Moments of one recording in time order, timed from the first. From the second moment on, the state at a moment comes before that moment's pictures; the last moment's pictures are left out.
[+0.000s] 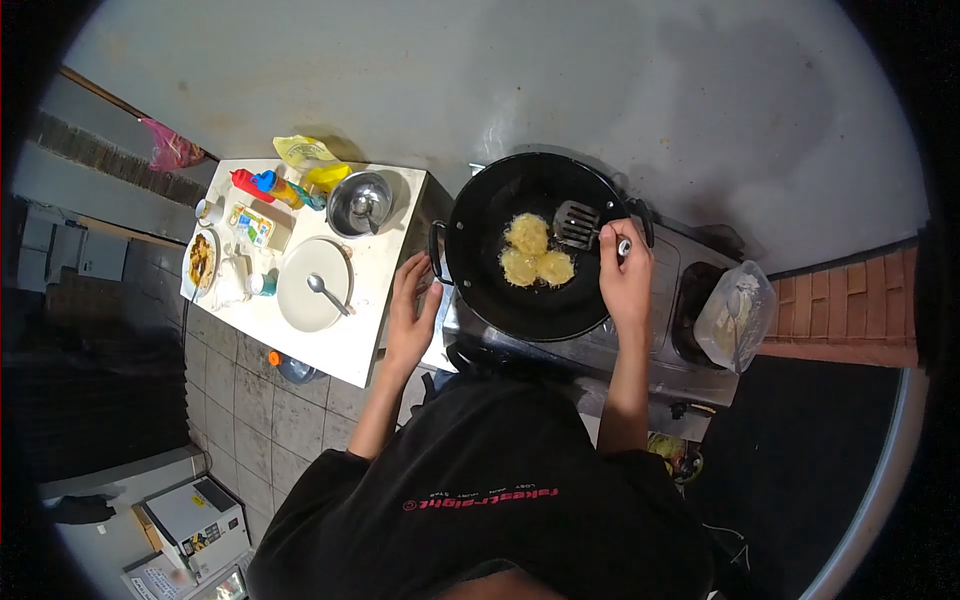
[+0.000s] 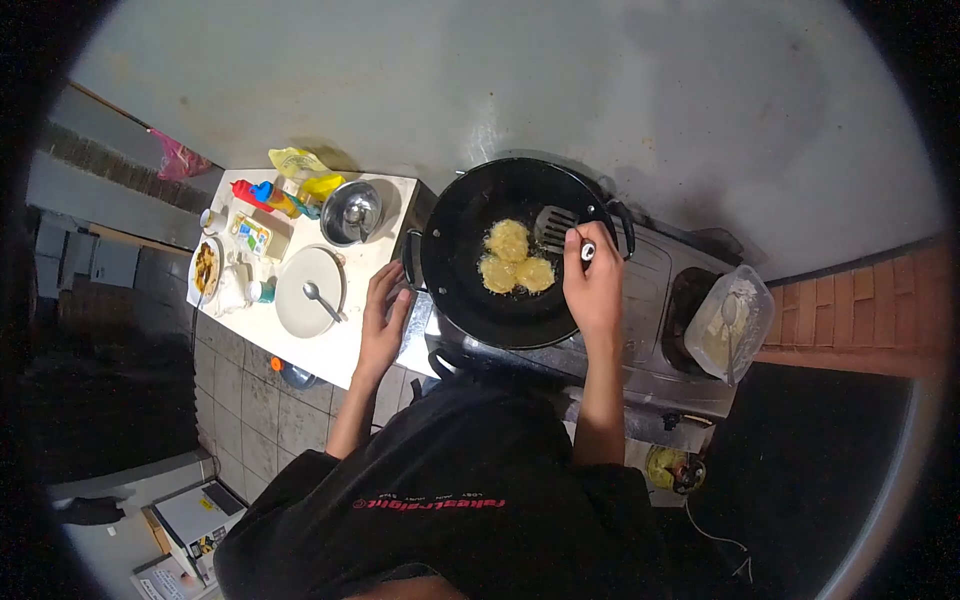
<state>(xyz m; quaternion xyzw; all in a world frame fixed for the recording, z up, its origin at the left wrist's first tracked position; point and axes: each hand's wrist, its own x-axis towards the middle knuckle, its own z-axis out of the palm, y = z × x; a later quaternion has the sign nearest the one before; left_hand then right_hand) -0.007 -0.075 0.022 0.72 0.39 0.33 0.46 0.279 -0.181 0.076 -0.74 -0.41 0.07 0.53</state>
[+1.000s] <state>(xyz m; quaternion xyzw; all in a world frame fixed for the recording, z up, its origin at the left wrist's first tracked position) -0.014 -0.082 0.050 0.78 0.37 0.24 0.45 0.270 -0.184 0.071 -0.74 -0.38 0.08 0.55</state>
